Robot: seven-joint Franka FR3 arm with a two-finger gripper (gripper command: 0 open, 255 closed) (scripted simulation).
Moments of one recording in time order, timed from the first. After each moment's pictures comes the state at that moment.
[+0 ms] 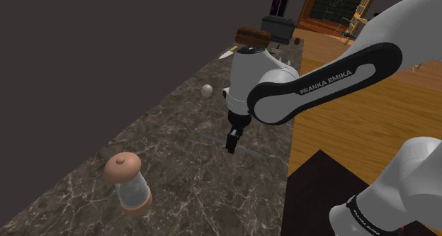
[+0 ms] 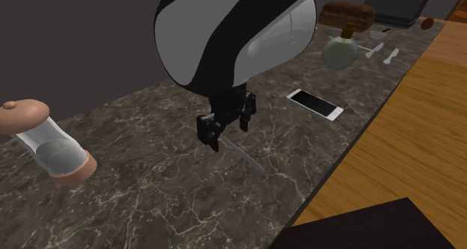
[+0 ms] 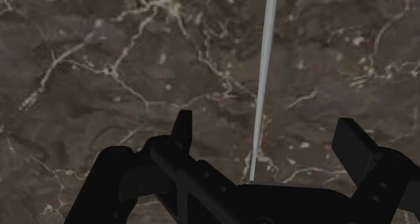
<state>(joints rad) 0.22 -0.05 0.27 -2.38 0.02 2.28 -0.05</state>
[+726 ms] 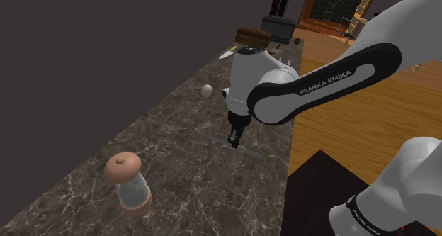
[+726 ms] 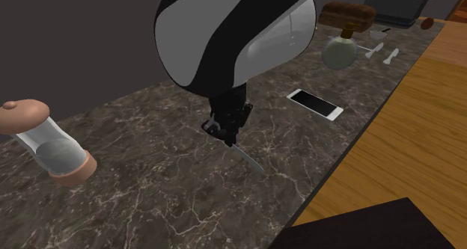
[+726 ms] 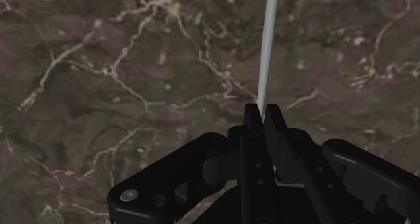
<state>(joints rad) 0.22 -0.05 0.27 -2.39 0.02 2.28 -0.05</state>
